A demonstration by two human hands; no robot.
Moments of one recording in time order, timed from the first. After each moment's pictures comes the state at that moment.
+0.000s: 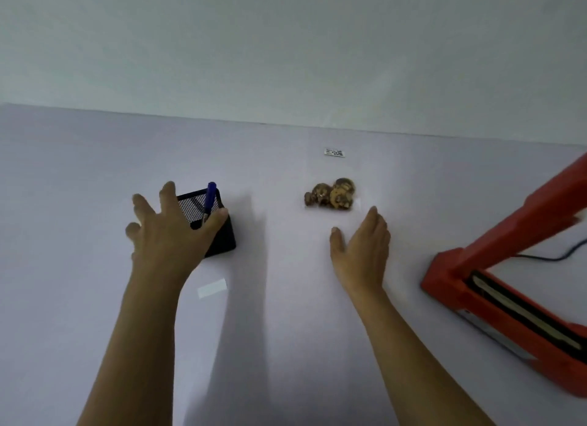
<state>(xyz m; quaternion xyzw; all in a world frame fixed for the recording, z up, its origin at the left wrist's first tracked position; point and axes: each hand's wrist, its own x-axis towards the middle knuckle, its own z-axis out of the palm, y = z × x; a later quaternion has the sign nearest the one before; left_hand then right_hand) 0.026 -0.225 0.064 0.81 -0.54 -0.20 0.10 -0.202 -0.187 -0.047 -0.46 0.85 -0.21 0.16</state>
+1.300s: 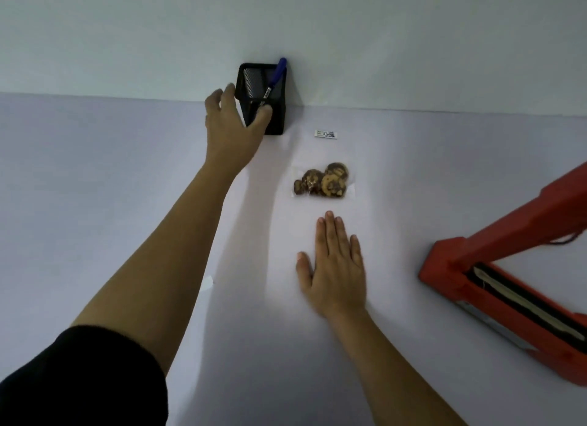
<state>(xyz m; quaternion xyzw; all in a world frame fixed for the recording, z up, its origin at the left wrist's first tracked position) -0.060 -0.360 0.016 0.65 -0.65 -0.26 0.29 -0.179 -0.153 -0.077 -0.64 0.76 -0.08 0.10</state>
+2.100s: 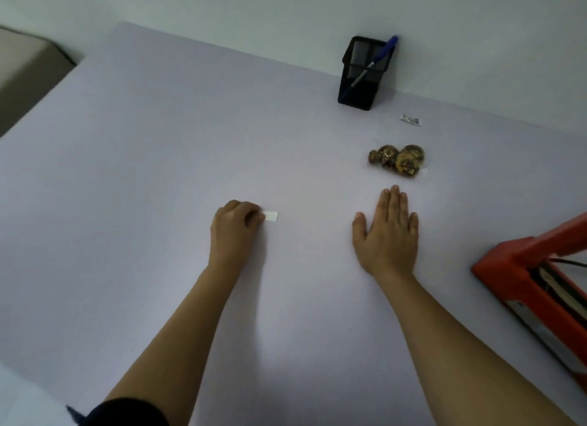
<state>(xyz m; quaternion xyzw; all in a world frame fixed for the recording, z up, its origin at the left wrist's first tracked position) 0.069 -0.133 -0.059 0.74 -0.60 -0.15 0.26 -0.173 -0.152 -0.081 -0.66 0.75 -0.06 0.10</state>
